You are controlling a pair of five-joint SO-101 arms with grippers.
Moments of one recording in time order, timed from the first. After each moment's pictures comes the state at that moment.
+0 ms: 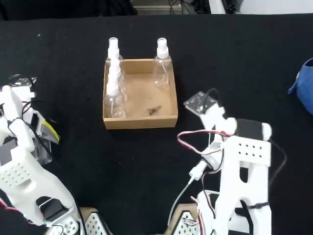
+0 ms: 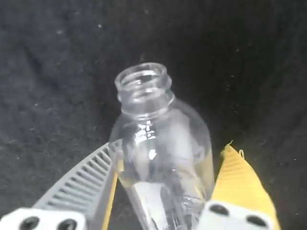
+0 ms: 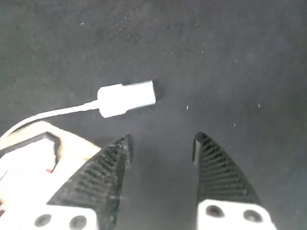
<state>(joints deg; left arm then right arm) -37.9 23.0 3.6 74.4 -35.1 10.3 -40.1 47.6 87.6 48.0</state>
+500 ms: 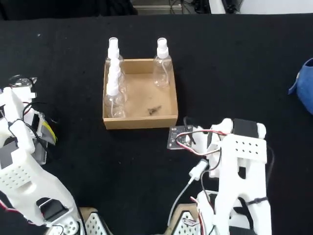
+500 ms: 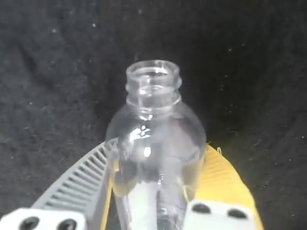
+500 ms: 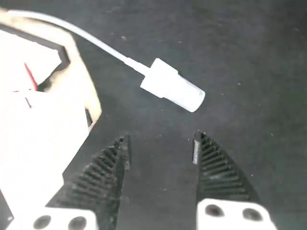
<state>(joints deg) -37.8 21.1 6.2 72.6 -34.5 9.8 -37.1 49.1 92.9 90.4</state>
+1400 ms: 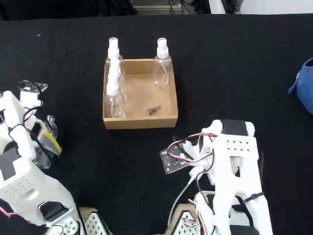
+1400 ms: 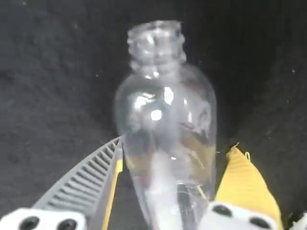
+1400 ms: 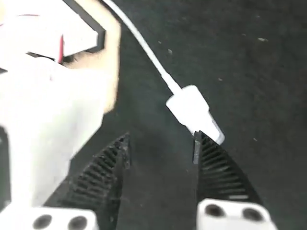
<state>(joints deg) -38.1 13.3 14.7 73.7 -49.5 4.1 -36.3 53.4 93.1 106.8</state>
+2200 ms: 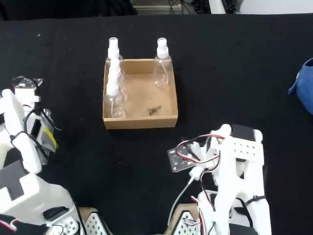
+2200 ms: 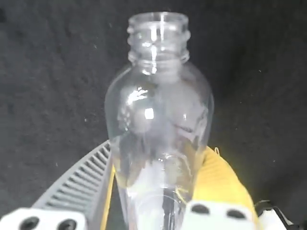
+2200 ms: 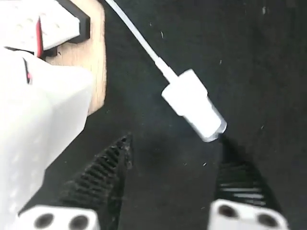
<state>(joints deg) -36.6 0.9 18.9 79.0 -39.5 9.5 -36.3 57.4 85.8 110.3</state>
